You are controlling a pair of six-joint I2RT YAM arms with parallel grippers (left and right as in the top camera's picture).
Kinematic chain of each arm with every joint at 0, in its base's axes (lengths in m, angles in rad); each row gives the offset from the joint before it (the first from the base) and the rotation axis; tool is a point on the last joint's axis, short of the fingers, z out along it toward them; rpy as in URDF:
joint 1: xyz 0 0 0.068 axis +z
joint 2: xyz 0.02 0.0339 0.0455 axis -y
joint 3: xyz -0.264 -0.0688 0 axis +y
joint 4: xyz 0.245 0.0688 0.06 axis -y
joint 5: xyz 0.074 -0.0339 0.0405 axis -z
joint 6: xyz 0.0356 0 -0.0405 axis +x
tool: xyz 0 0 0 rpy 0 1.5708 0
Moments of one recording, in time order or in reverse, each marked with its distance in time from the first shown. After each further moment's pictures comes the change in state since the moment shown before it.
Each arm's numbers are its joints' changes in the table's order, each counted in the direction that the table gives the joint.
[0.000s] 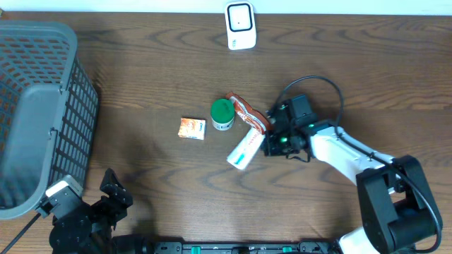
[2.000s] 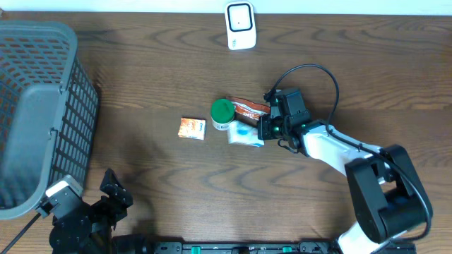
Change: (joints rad) left arm 0.000 0.000 0.000 0.000 0.000 0.000; right arm 0.002 -0.072 -0.011 0.326 0.196 0.043
